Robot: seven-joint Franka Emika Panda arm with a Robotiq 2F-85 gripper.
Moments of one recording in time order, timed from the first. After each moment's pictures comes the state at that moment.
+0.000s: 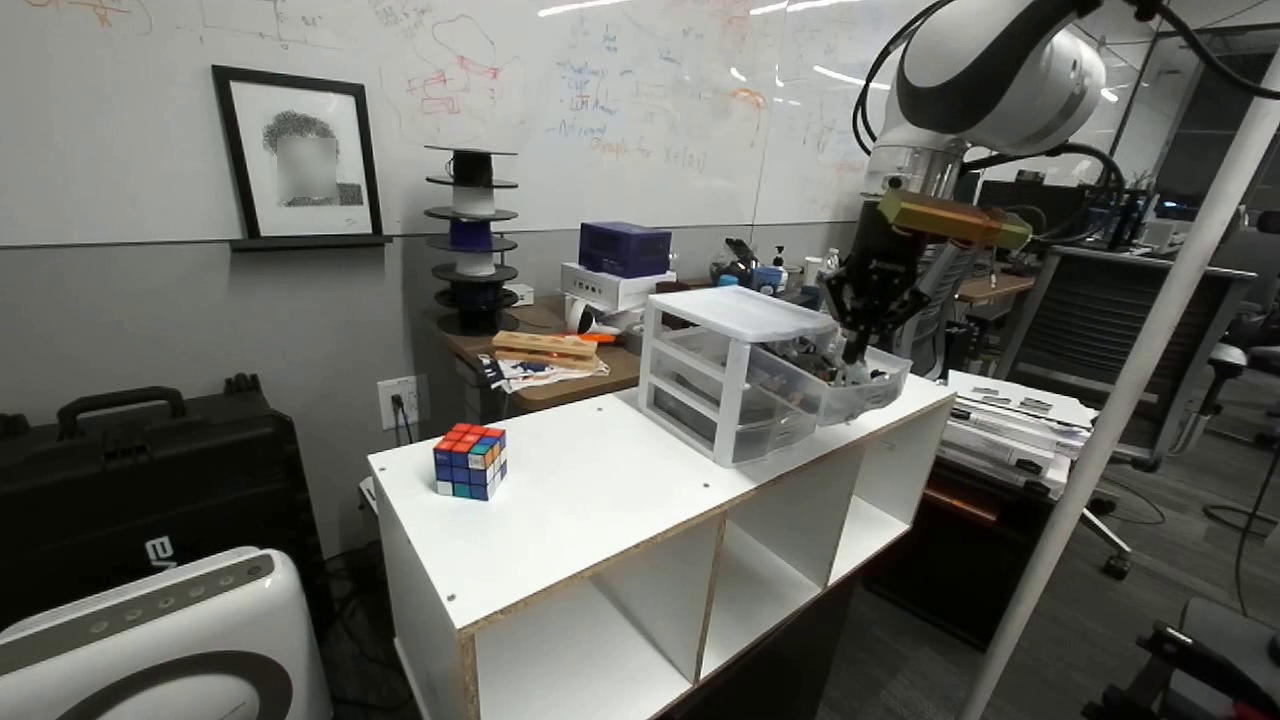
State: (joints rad) arm -0.05 0.14 -0.05 -2.13 0.15 2.25 0.38
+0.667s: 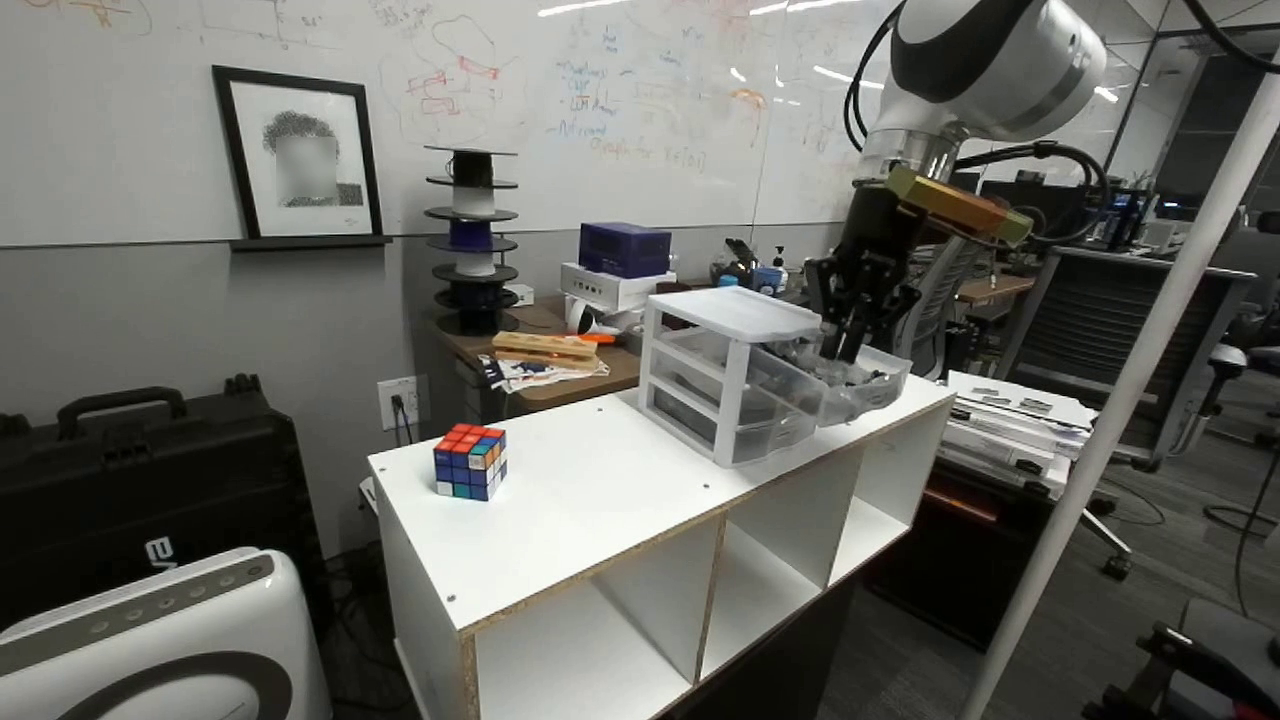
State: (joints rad) arm -0.05 0.11 -0.02 -2.13 0.30 2.17 0.21
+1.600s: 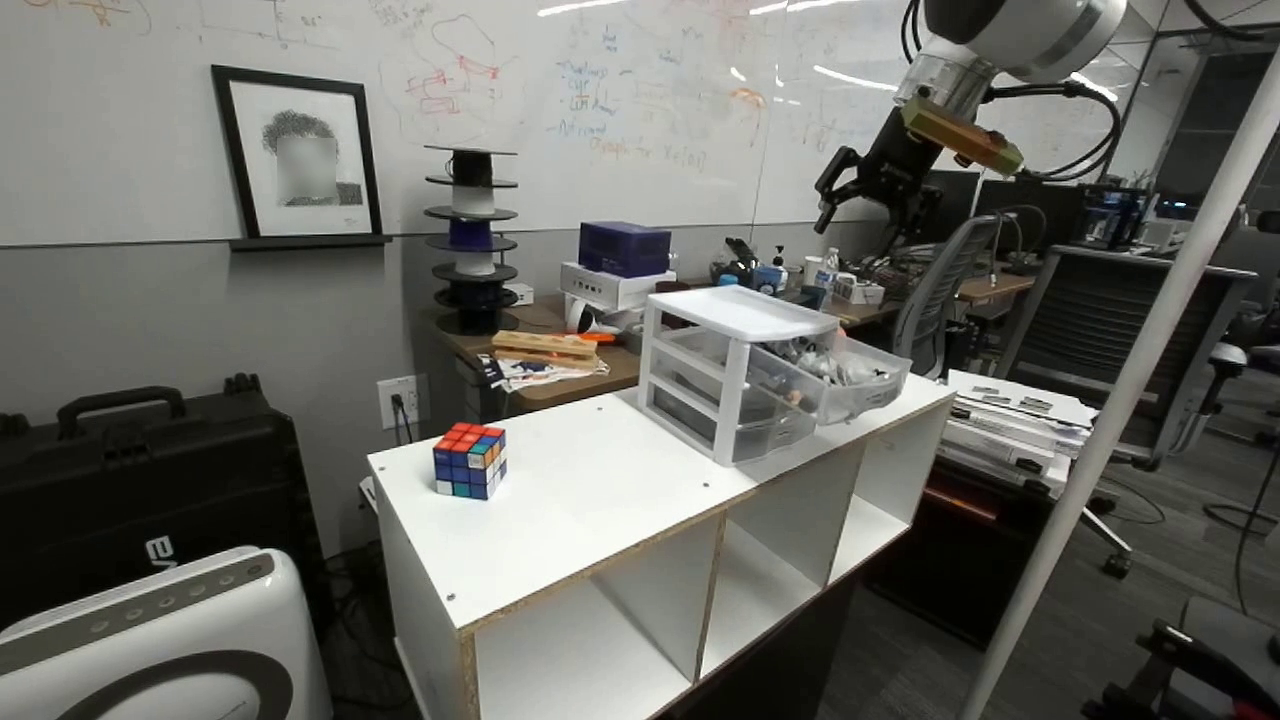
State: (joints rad) arm -0.14 0.19 -0.13 -1.88 0.31 2.28 0.20
